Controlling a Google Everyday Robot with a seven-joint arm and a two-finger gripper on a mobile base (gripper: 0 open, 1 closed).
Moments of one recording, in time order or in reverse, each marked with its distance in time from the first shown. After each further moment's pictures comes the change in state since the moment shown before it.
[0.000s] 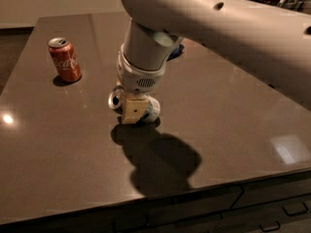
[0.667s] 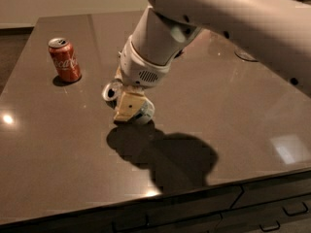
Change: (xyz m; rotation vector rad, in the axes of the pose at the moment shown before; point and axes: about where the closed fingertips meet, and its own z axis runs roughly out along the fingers) arm -0.021 0.002 -0.017 -0.014 -0.181 0.120
